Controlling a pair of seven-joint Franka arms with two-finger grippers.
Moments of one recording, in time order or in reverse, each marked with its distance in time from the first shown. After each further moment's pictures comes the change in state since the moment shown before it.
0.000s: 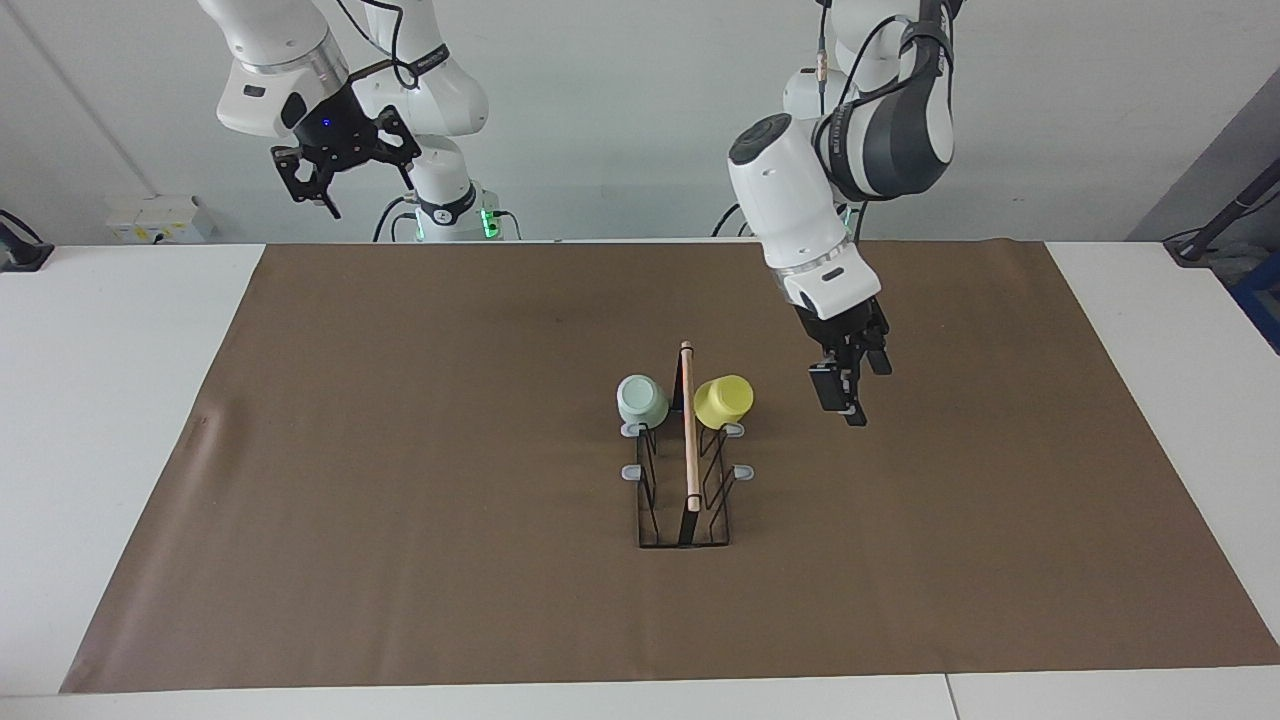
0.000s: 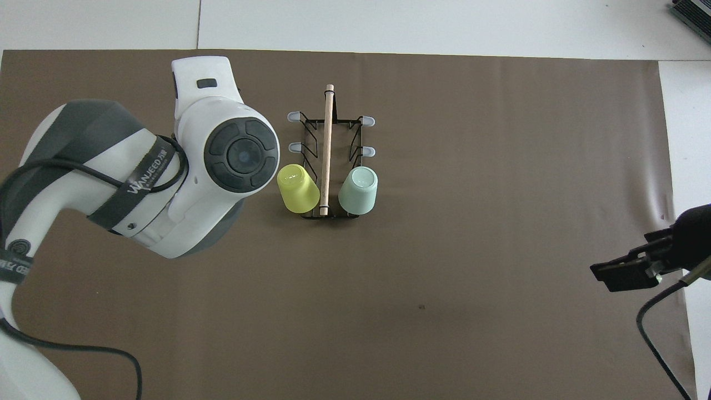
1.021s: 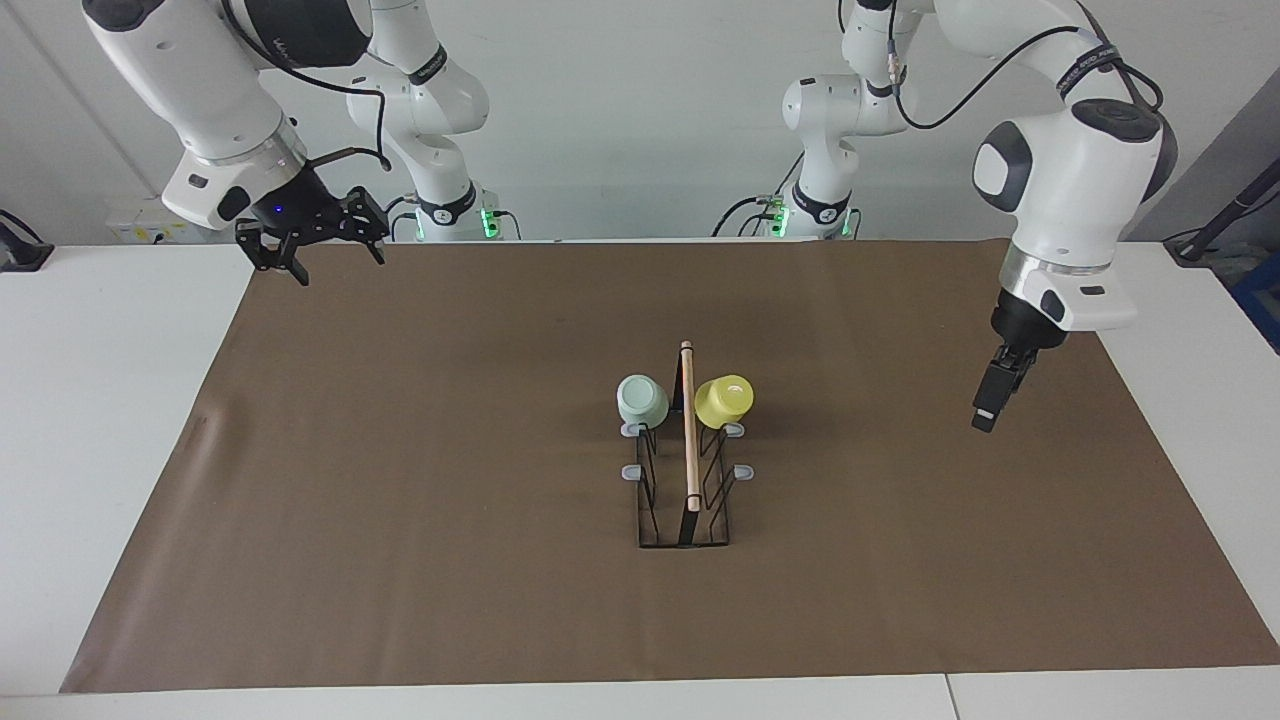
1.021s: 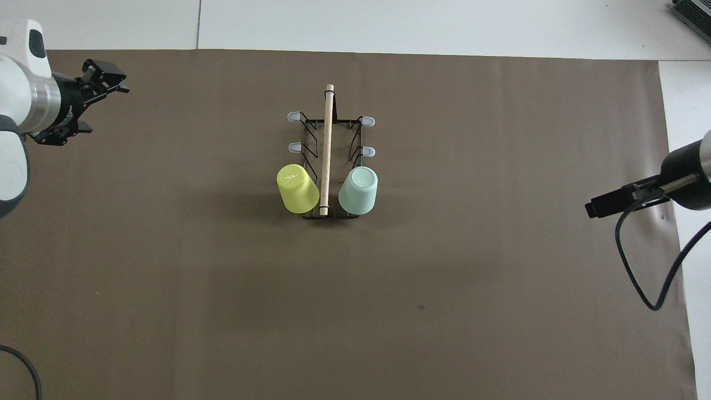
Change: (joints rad) left arm 0.384 -0.078 0.000 -0.047 -0.662 0.113 0.902; right arm 0.148 0.214 -0.172 0.125 -0.022 0.102 0.159
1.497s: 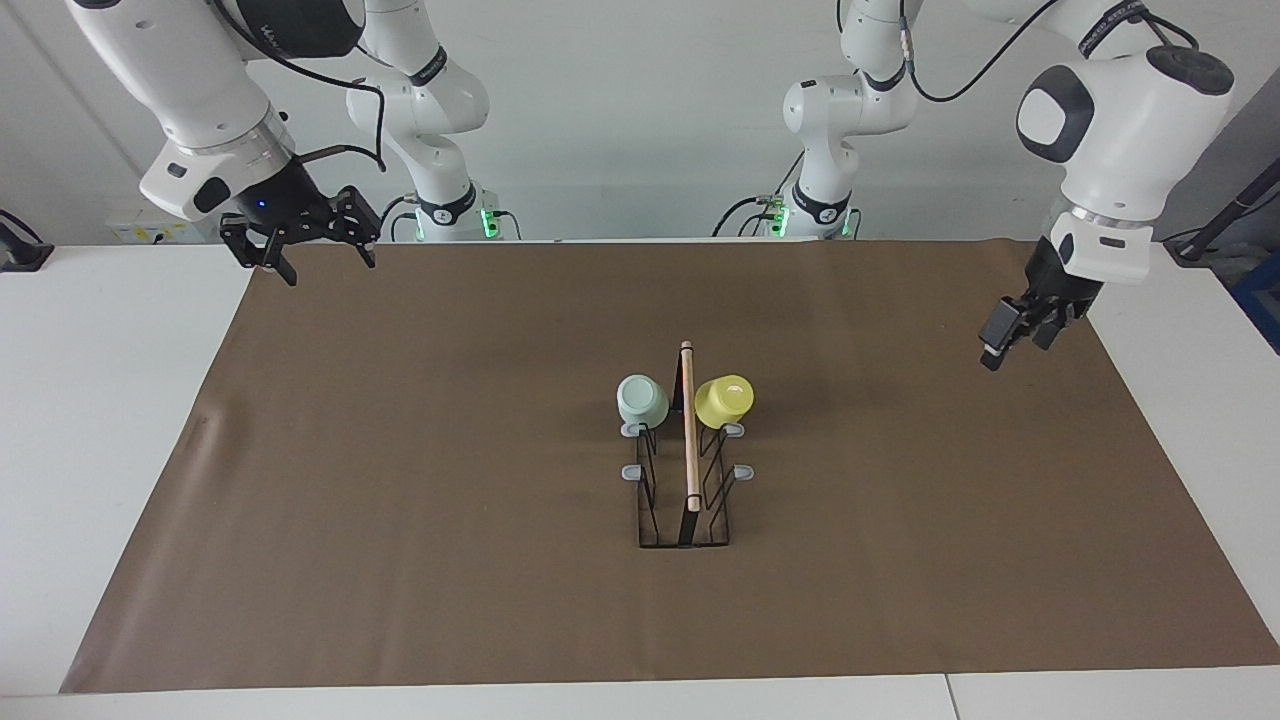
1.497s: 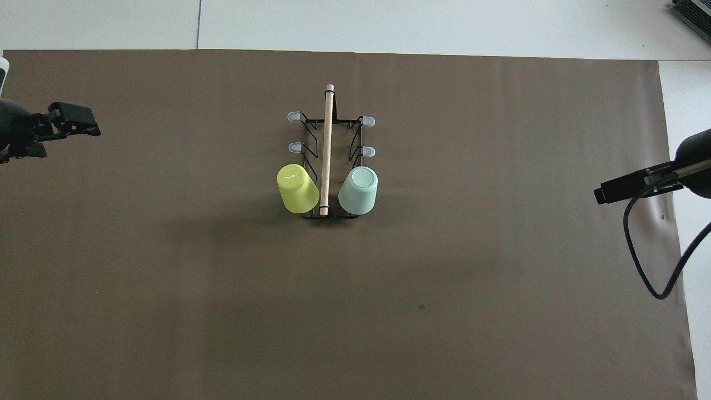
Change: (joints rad) left arm 0.049 -0.127 0.000 -0.017 -0.031 -0.264 0.521; right arm 0.015 0.008 -0.034 0.046 -0.001 -0.001 0.020
